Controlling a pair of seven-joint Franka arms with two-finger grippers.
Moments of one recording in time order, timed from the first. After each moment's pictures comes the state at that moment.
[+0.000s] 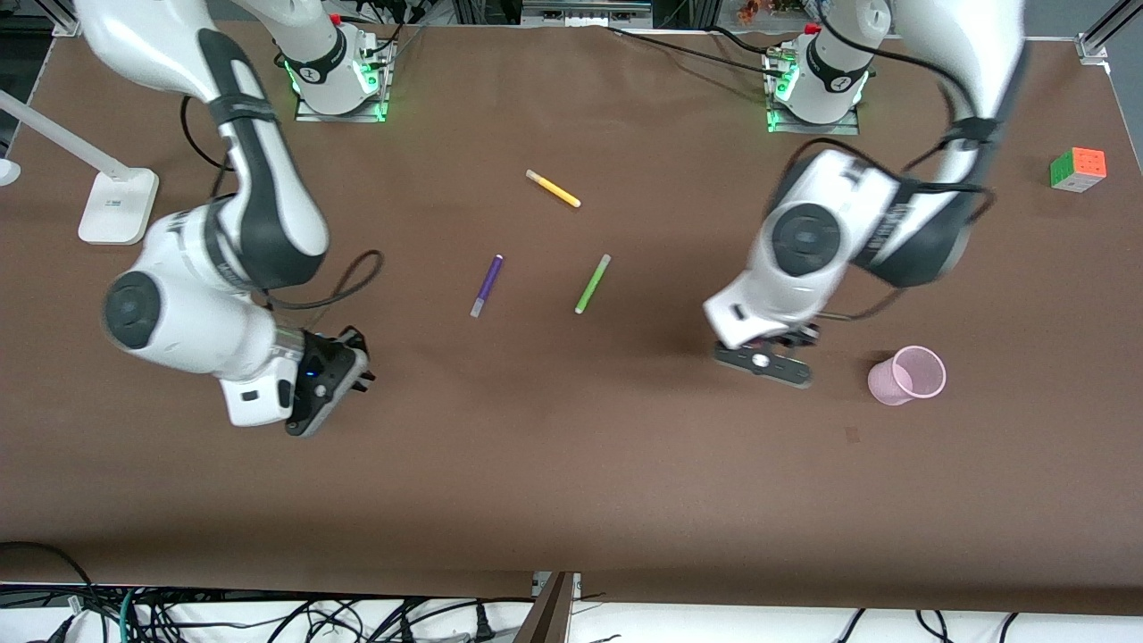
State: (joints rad) left arm -0.02 0.48 -0.40 -1.54 0.32 1.88 -0.11; right arm 0.22 0.58 -0.03 -1.39 0.32 1.97 -0.96
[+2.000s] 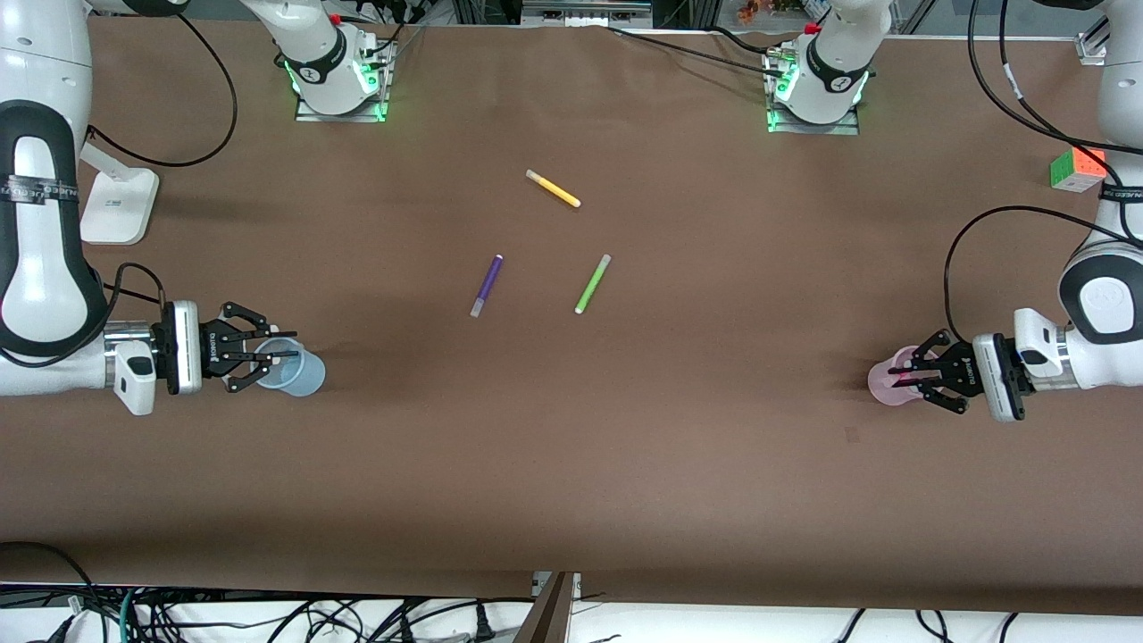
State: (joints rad) left arm 0.59 0.70 -0.40 -1.58 -0.46 1.97 1.67; right arm -0.13 0.68 -0.03 -1.43 0.74 1.59 -1.88
